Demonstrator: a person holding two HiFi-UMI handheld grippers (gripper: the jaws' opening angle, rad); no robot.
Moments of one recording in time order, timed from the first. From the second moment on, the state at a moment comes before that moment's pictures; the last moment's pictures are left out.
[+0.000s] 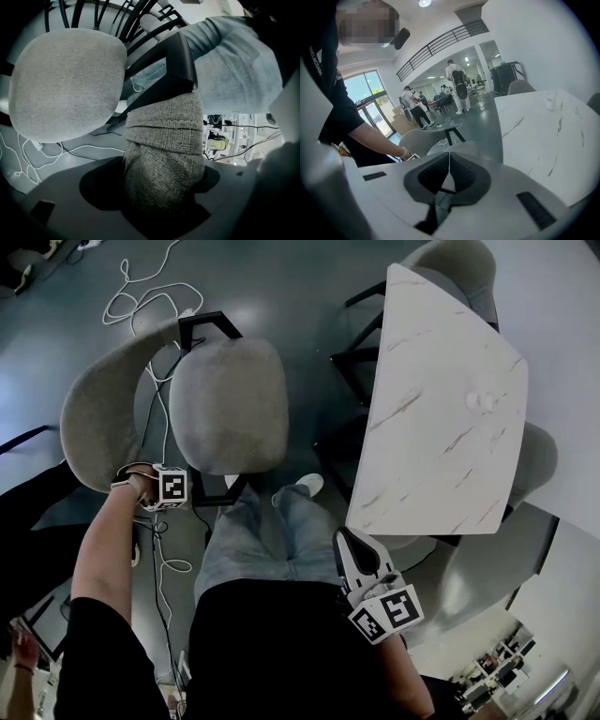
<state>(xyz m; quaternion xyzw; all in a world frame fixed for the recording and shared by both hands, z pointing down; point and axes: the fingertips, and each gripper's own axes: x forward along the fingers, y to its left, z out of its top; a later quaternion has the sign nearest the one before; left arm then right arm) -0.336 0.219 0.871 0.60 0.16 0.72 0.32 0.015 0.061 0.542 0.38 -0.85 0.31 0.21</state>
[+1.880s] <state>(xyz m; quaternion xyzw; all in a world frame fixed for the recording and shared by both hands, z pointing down) -0.410 0.387 0.860 0.61 0.00 0.64 0.46 -0.125 0.081 0.544 0.18 -0.91 0.26 0.28</state>
